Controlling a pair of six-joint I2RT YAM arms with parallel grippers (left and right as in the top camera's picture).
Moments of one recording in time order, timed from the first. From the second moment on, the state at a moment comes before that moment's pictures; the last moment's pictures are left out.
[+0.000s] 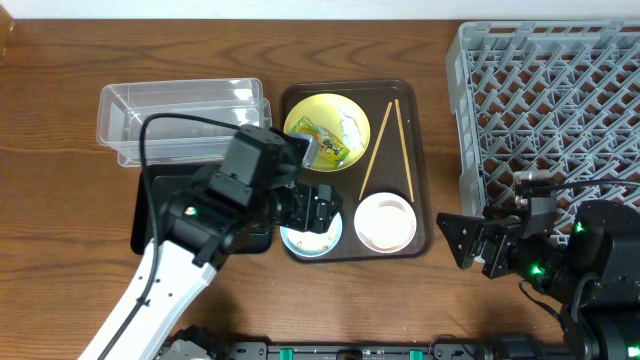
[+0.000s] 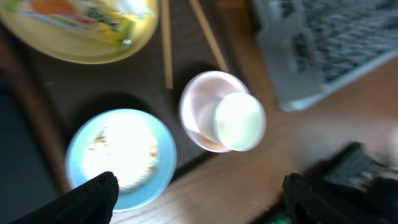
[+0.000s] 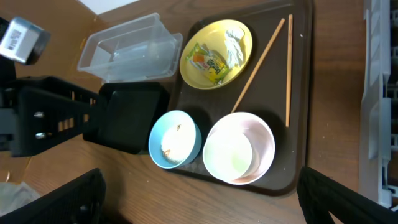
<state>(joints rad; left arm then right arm) -0.51 1.19 1.13 -0.89 0.32 -0.33 0.07 0.71 1.01 -1.00 -0.52 0.29</state>
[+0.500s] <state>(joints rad) -0.60 1.30 1.13 -0.82 0.19 -0.38 0.07 0.75 1.01 -0.99 -0.52 0.30</state>
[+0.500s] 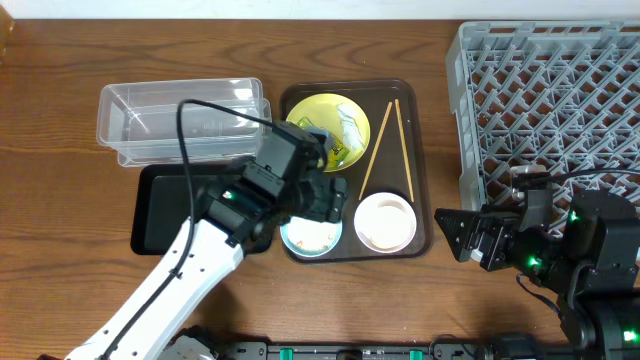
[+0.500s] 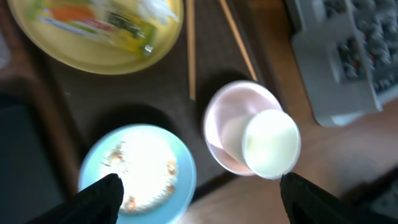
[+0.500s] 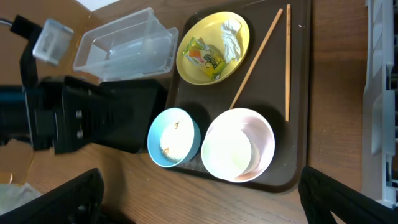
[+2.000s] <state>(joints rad) -0.86 1.69 1.13 -0.67 0.10 -0.52 0.07 0.75 1.01 -0.99 -0.52 0.30</state>
